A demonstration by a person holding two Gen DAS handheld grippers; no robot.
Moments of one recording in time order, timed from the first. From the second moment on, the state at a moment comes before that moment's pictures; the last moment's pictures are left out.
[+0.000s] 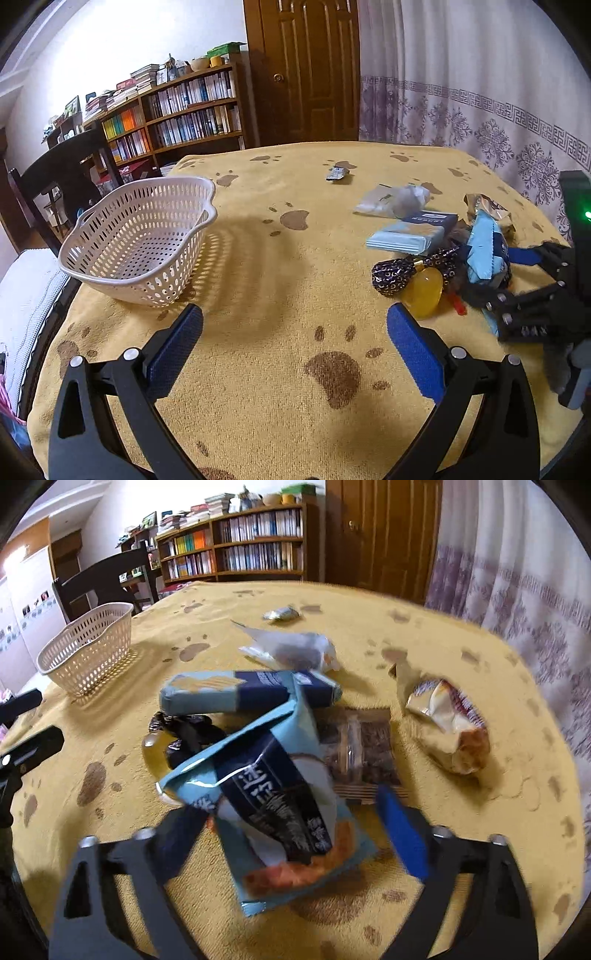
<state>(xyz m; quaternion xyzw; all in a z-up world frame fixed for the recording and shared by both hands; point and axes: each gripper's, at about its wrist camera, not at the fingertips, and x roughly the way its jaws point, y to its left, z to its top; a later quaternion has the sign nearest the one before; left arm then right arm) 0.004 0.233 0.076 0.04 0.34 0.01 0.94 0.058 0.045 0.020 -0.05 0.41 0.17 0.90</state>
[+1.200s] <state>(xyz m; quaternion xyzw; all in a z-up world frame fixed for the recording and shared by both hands) 0.166 0.126 0.034 0.03 0.48 -0.25 0.84 0.019 -0.015 0.023 0.04 0.40 0.19 0.89</state>
